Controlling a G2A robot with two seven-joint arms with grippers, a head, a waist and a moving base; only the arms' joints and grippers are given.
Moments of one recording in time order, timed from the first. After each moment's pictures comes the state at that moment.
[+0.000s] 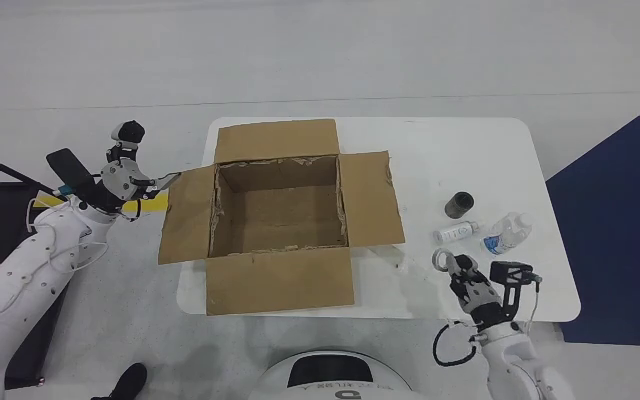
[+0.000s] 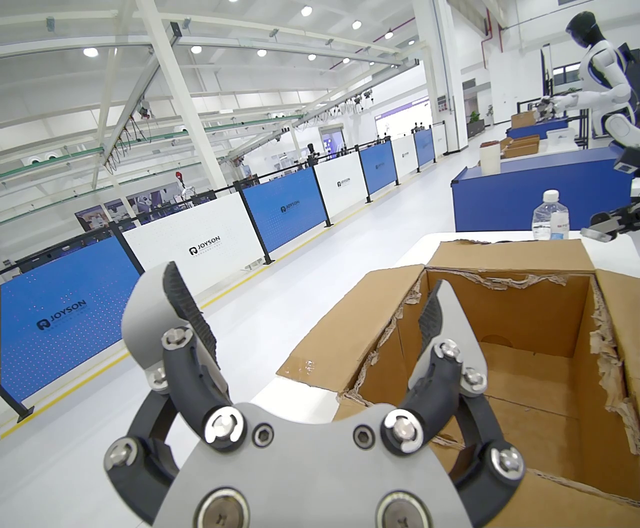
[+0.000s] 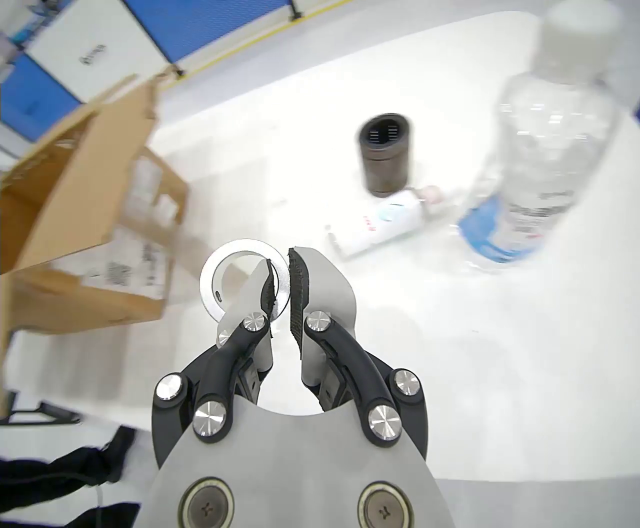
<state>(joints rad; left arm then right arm) 1.03 -0.60 -0.85 -1.13 1.14 -0.53 1.17 -2.27 -1.40 1.77 -2.12 -0.97 -0.28 0.13</state>
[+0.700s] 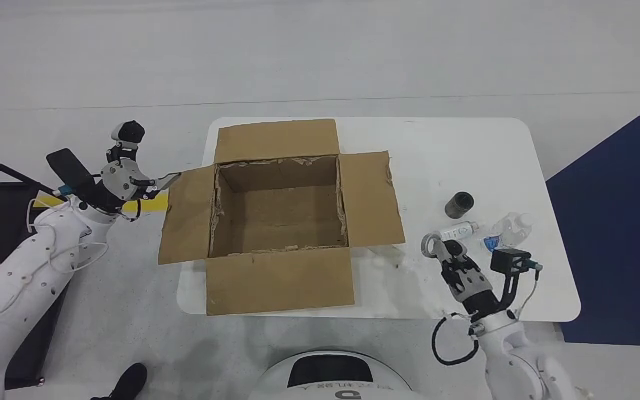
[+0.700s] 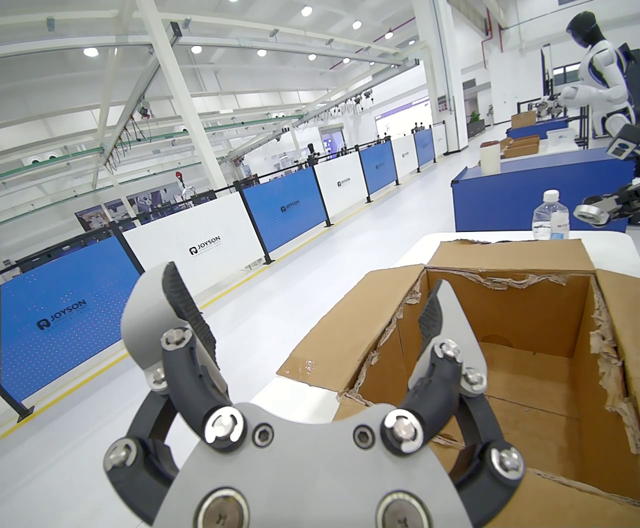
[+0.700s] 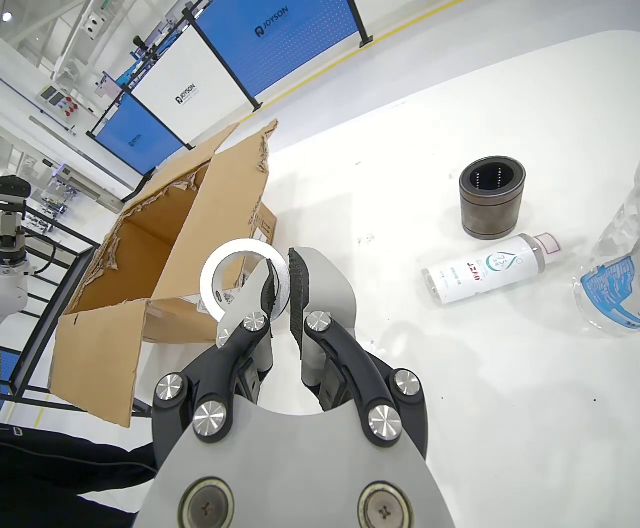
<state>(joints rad) 1.03 -0.60 -0.85 -1.13 1.14 -0.53 1.17 -2.23 -1.40 1.73 -2.17 -0.86 -0.29 0.16</state>
